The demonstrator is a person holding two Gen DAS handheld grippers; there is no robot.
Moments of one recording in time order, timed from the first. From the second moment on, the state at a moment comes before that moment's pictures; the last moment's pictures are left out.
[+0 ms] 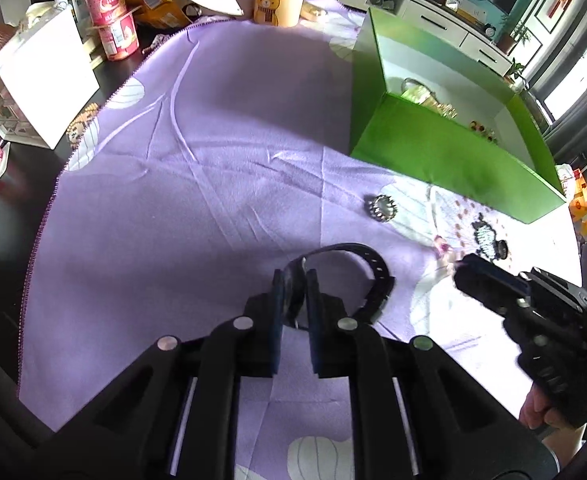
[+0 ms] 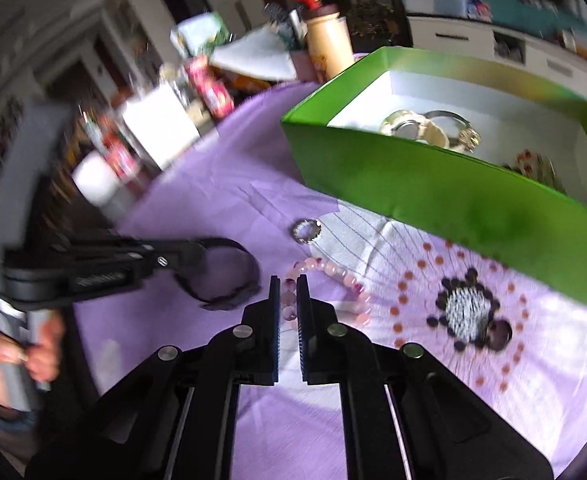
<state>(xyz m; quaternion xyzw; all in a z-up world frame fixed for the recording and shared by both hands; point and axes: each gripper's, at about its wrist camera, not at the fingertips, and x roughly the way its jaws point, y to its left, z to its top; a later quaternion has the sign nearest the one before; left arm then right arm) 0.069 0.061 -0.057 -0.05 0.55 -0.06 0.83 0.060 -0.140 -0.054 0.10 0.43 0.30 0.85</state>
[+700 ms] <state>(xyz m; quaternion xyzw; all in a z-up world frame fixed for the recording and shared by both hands) 0.065 0.063 -0.054 -0.06 0.54 -0.06 0.84 0.036 -0.213 -0.039 0.27 0.40 0.29 0.83</state>
